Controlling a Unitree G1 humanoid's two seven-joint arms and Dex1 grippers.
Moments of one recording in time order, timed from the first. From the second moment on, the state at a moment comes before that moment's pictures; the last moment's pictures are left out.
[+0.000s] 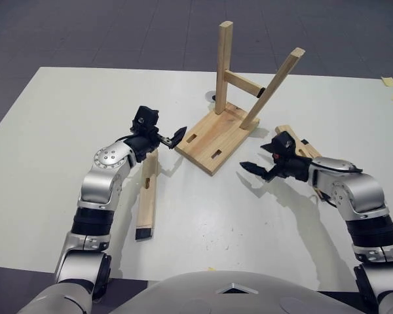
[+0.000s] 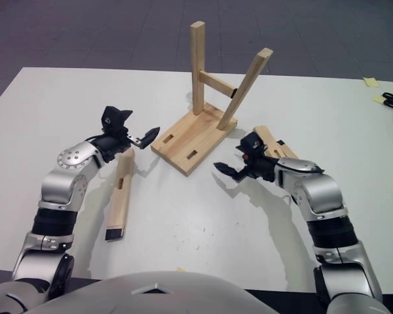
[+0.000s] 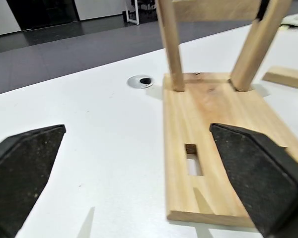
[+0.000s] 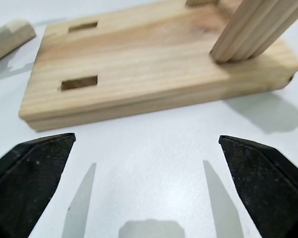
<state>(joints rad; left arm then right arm) -0.36 0.37 -0.08 0.12 -0.15 0.34 -0.44 -0.23 -0.61 0.06 -0.16 0.46 0.78 0.59</state>
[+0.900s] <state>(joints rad) -0.32 0.45 -0.10 -0.01 -0.01 0.25 -0.61 -0.13 -0.56 -0.29 0.01 0.36 0.41 0.45</state>
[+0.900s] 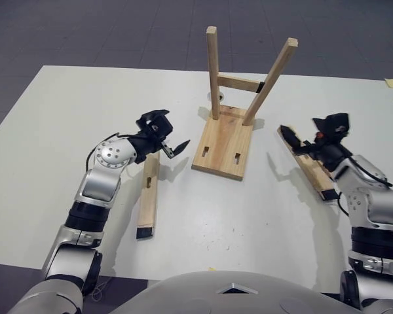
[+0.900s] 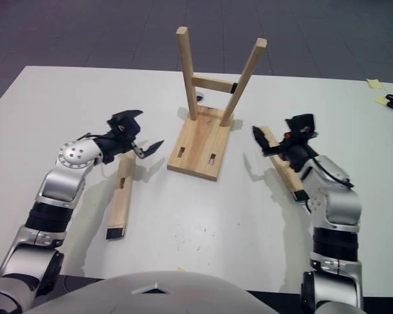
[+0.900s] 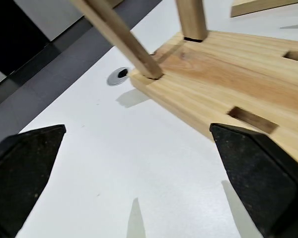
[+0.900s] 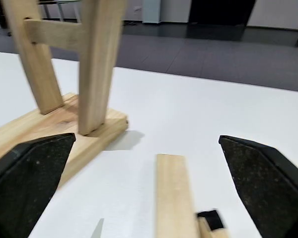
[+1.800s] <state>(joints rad) -0.27 0.41 -0.01 -0.05 -0.06 0.32 -0.49 -0.04 -0.80 -0.23 0.39 0.21 0.22 0.79</state>
